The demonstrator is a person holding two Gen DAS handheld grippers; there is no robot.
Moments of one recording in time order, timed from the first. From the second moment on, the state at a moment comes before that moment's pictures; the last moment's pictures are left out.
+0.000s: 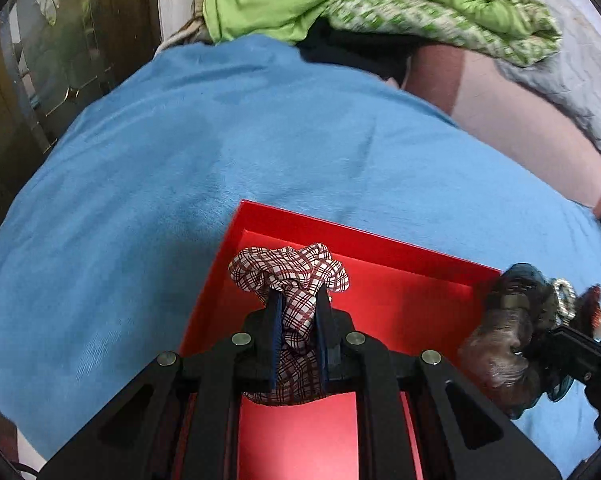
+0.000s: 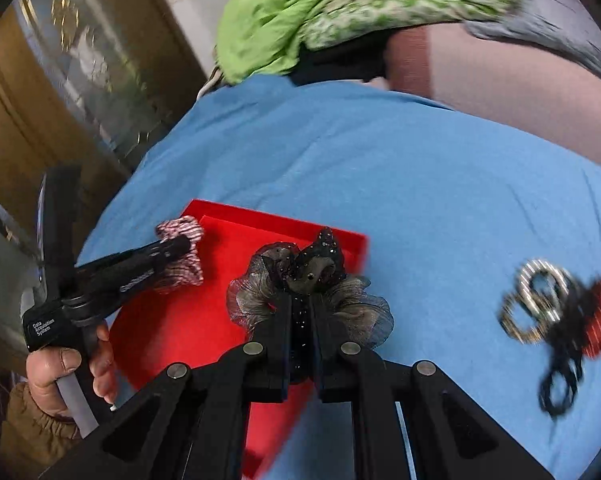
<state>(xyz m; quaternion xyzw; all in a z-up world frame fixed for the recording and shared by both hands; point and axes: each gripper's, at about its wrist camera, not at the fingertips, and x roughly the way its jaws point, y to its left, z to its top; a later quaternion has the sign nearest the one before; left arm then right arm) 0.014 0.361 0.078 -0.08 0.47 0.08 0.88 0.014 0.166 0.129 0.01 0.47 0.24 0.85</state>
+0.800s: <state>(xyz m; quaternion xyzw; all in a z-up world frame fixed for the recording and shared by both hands) -0.060 0.336 0.136 -0.12 0.41 0.09 0.90 -0.036 0.127 0.136 0.00 0.44 0.22 0.87</state>
